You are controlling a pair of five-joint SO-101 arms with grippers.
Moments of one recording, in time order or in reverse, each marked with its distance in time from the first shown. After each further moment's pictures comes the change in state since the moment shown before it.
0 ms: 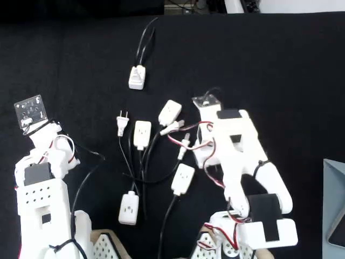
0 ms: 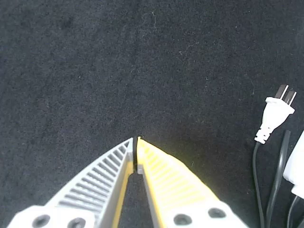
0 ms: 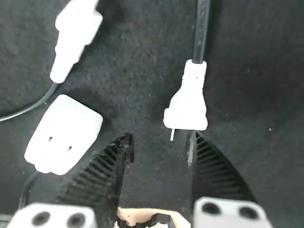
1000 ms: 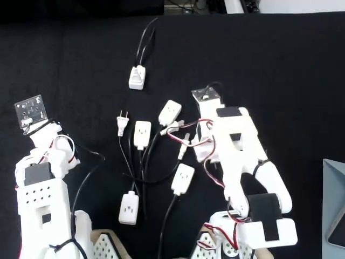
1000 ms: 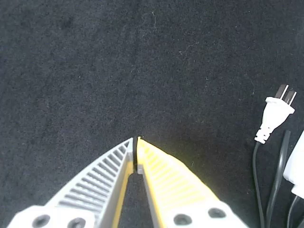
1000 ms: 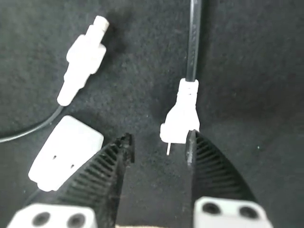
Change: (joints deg) left arm 0.0 0.0 0.0 0.0 0.0; right arm -0.3 0.0 -0.6 -4.5 0.0
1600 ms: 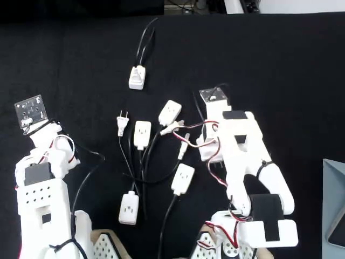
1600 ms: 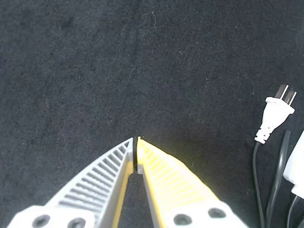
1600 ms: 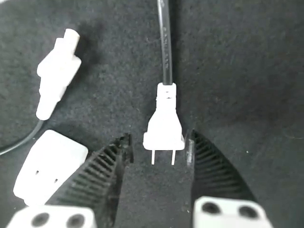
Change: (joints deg) left arm 0.0 0.0 0.0 0.0 0.0; right arm 3.3 0.0 1.7 -3.6 0.0
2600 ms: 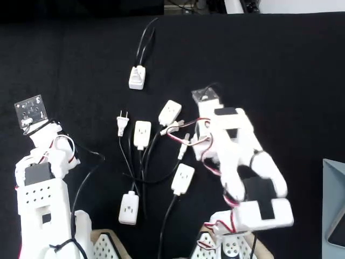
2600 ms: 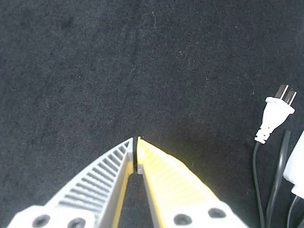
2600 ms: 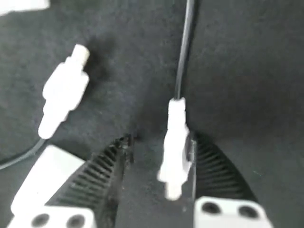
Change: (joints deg) left arm 0.0 0.0 0.0 0.0 0.0; right arm -2.7 9.7 -3.8 -2.5 0.1
